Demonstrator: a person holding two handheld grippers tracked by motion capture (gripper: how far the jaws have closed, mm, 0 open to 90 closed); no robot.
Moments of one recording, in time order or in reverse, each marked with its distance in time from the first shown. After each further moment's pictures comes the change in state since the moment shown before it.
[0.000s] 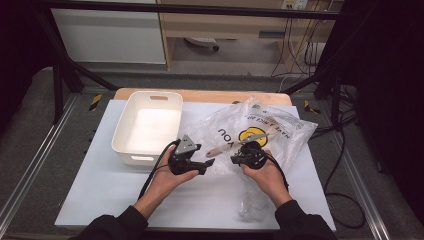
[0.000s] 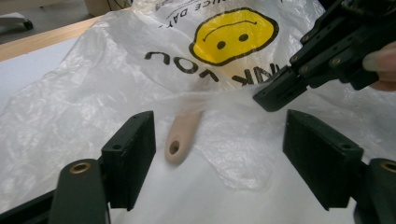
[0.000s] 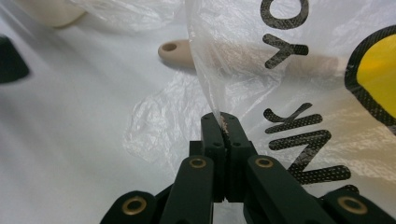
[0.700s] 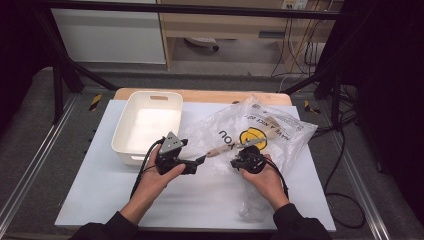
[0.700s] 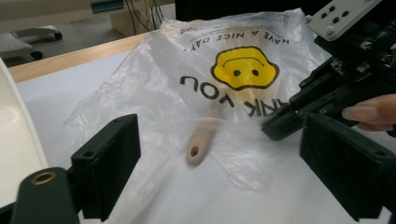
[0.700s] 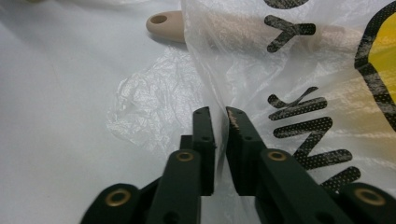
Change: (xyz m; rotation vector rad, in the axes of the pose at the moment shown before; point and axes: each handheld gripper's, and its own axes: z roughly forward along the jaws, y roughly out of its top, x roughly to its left) left arm 0.003 0.007 -0.037 -0.077 0.055 -0.055; right arm 0.002 -0.012 0.008 0.015 -0.044 -0.015
